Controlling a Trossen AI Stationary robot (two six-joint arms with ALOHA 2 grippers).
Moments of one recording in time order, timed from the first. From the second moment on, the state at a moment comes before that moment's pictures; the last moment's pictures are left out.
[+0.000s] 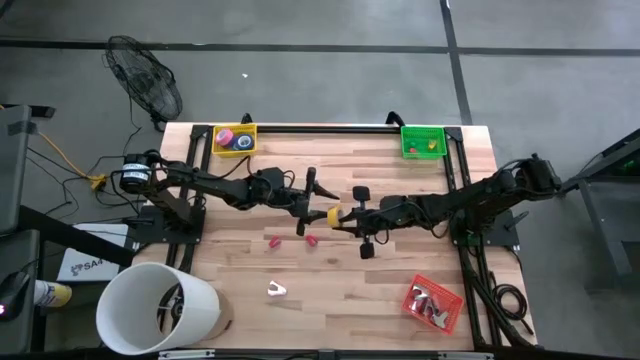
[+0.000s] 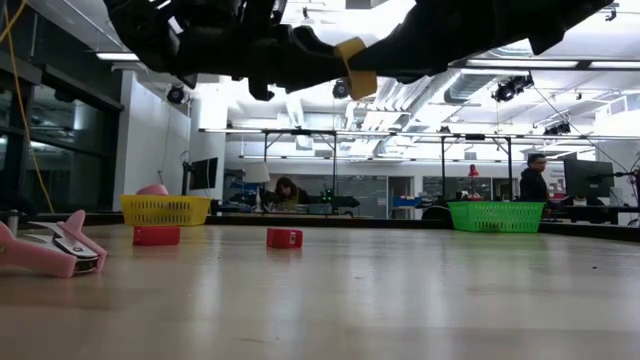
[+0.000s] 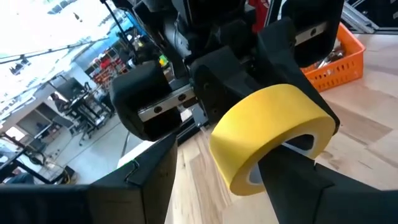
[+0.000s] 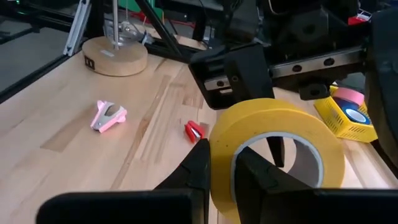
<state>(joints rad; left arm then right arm) 0.07 1.59 0.78 0.78 0.20 0.64 0.15 1.44 0.71 0.44 0.10 -0.19</state>
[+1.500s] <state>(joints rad) 0.06 1.59 0.78 0.46 -0.96 0.64 0.15 1.34 0.70 0.24 0.59 0.00</state>
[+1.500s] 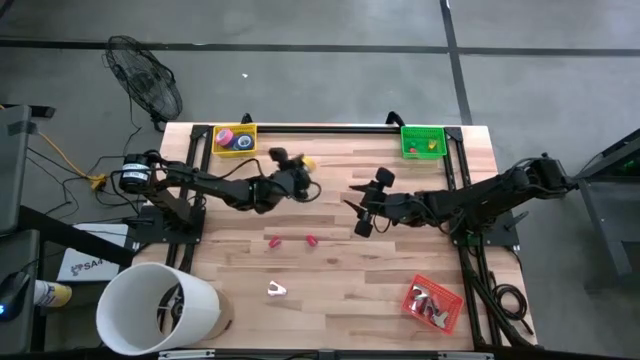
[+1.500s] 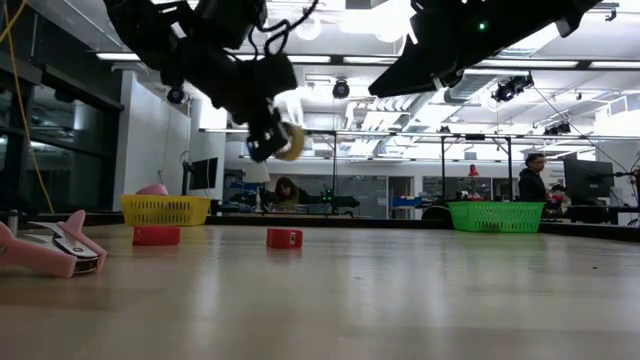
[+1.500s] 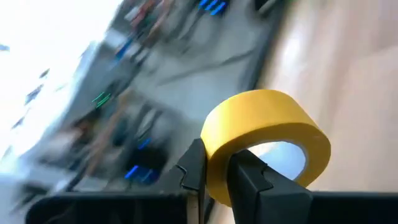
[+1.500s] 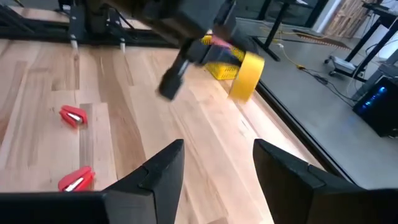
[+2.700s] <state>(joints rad) 0.63 1.72 0.78 0.21 -1.13 0.11 0.15 1.34 0.71 0.20 0.59 0.06</state>
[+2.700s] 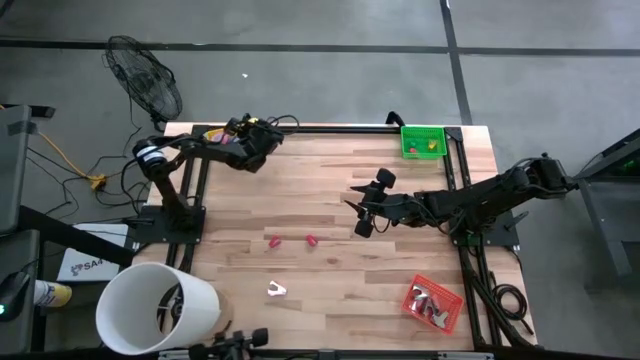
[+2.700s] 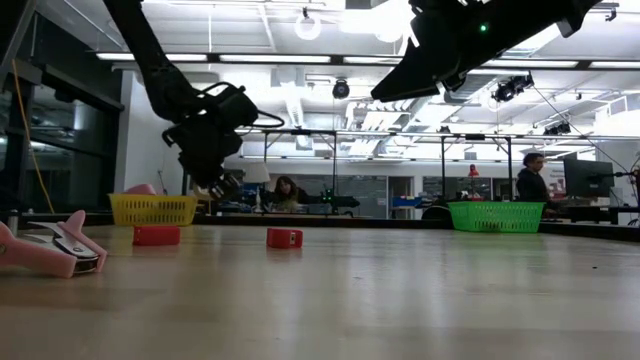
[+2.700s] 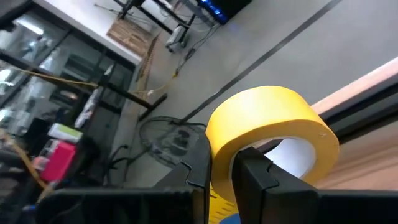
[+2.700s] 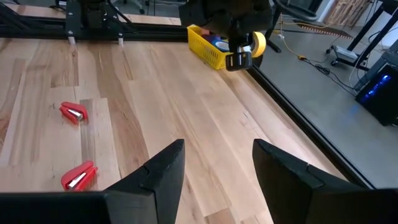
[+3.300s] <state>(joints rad) 0.62 1.72 0.78 0.17 -1.29 0.18 0.15 1.34 0.71 0.18 0.59 0.07</state>
